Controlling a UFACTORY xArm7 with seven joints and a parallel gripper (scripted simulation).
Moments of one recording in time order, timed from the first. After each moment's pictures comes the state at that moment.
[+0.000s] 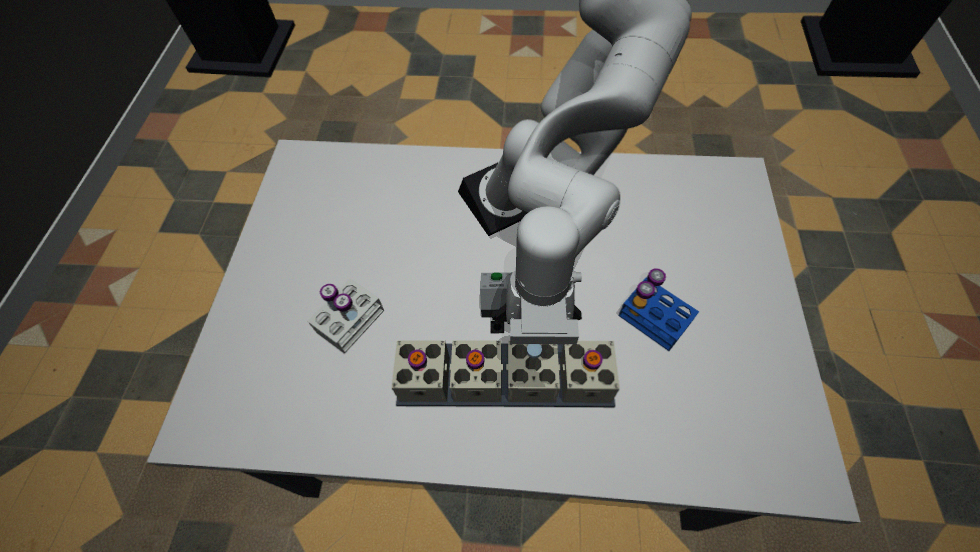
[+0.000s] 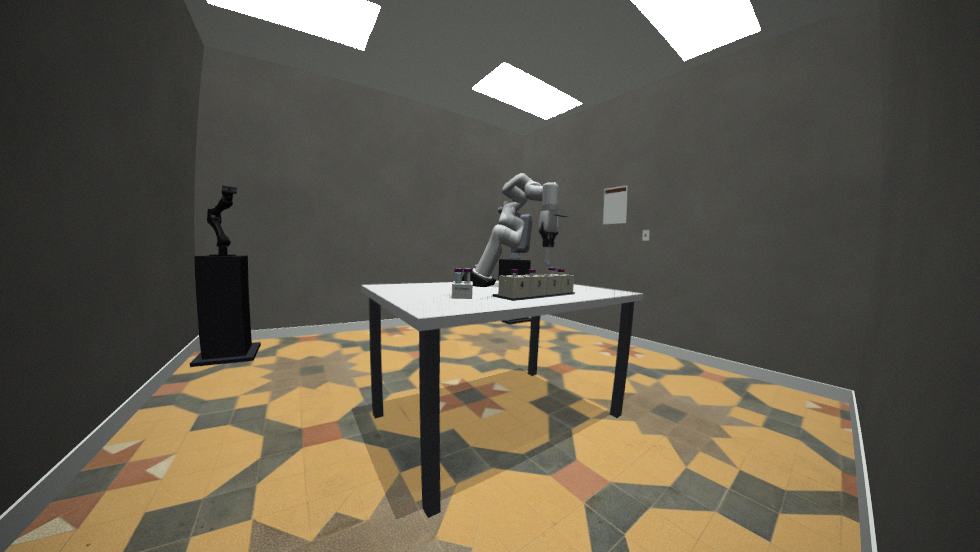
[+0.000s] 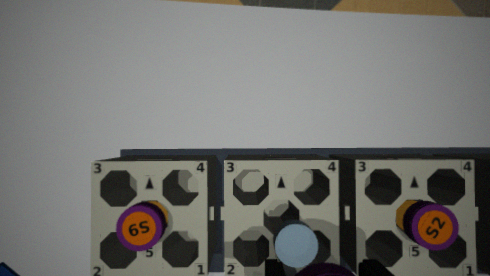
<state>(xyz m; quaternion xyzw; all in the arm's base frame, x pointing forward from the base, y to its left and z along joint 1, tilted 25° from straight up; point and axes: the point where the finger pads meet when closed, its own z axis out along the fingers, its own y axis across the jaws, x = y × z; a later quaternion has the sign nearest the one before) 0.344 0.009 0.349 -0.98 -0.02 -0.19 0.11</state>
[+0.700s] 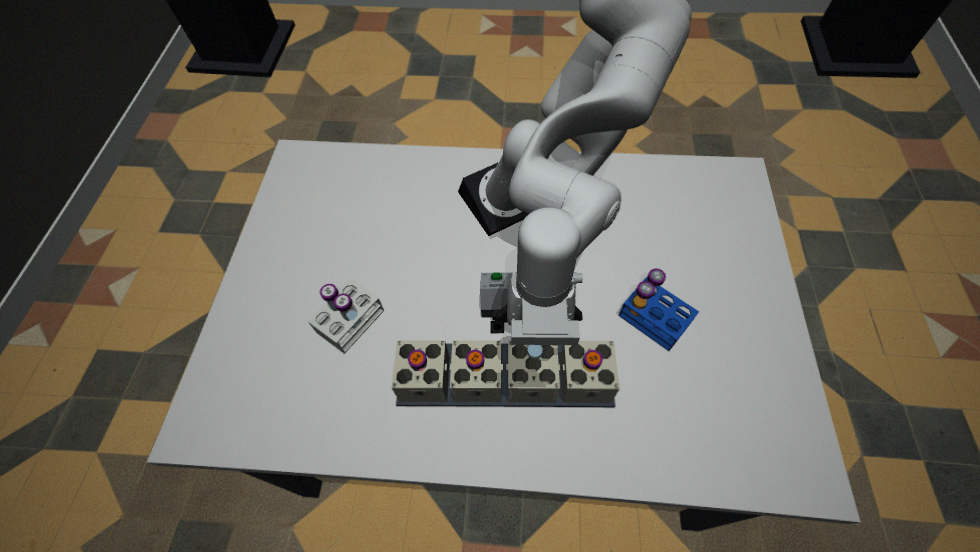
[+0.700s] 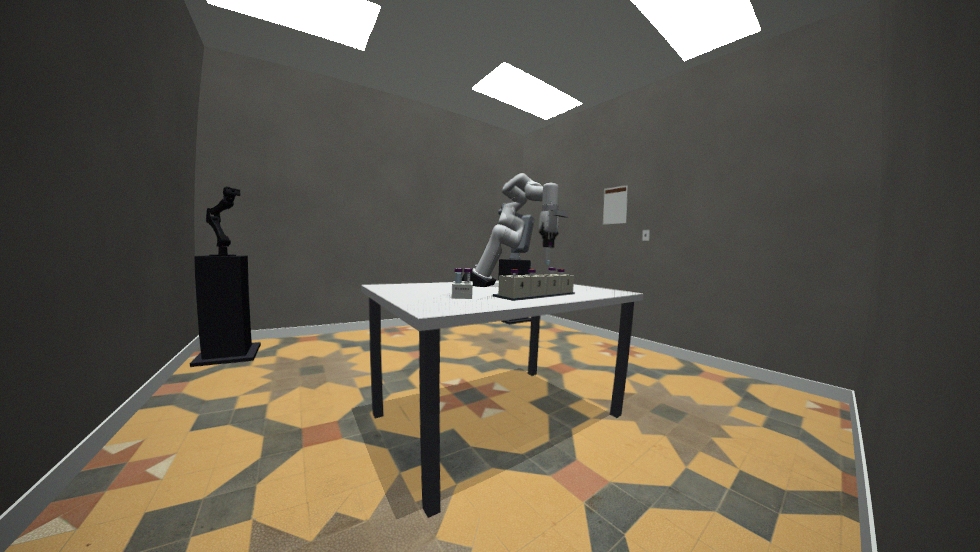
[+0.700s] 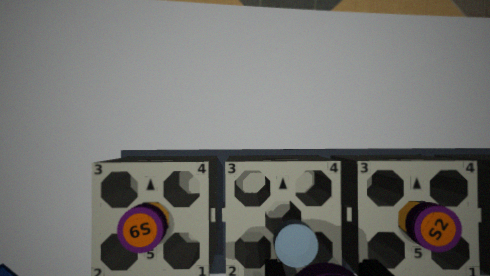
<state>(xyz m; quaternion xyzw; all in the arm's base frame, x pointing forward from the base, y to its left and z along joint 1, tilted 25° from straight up) 0.345 0.011 0.348 -0.98 -0.02 -0.19 0.11</state>
